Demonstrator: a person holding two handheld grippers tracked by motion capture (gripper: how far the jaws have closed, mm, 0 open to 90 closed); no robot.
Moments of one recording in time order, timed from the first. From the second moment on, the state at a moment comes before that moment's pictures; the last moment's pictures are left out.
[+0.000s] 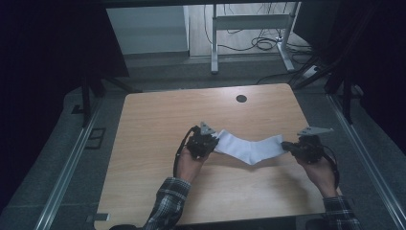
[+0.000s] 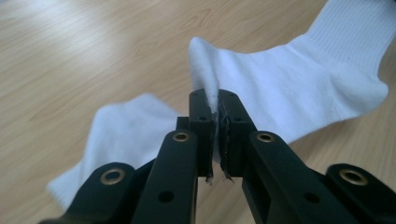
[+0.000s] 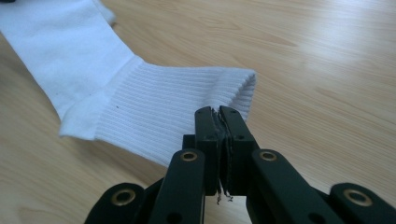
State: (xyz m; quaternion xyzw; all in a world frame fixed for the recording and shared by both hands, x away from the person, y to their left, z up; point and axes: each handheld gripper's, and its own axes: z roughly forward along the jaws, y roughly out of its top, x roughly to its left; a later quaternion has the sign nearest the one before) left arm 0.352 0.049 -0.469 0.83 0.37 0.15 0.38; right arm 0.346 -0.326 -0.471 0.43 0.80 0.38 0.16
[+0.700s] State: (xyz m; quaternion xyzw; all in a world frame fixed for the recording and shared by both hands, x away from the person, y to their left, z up) left arm 0.278 0.121 -0.526 0.84 0.42 0.13 0.33; right arm 0.338 -0.248 -0.510 0.35 0.87 0.33 0.09
